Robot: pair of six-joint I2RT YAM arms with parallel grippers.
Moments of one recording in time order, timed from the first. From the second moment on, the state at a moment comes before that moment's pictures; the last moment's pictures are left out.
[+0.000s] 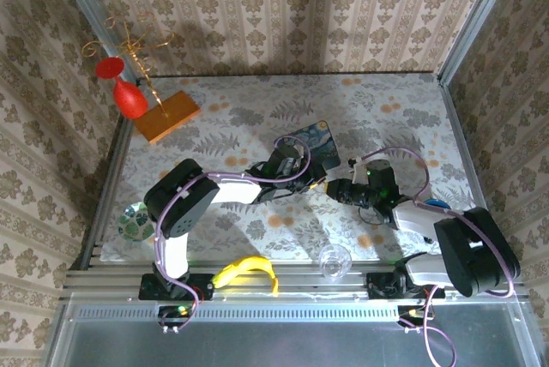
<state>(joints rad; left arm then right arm) -0.90 1.90 0.97 0.40 0.31 -1.30 0.28 1.33 0.34 0.36 -0.56 0.64</state>
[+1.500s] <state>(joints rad) -0.87 1.94 0.99 0.40 0.18 -1.26 0.22 1.90 0.36 1.19 -0.80 1.30</state>
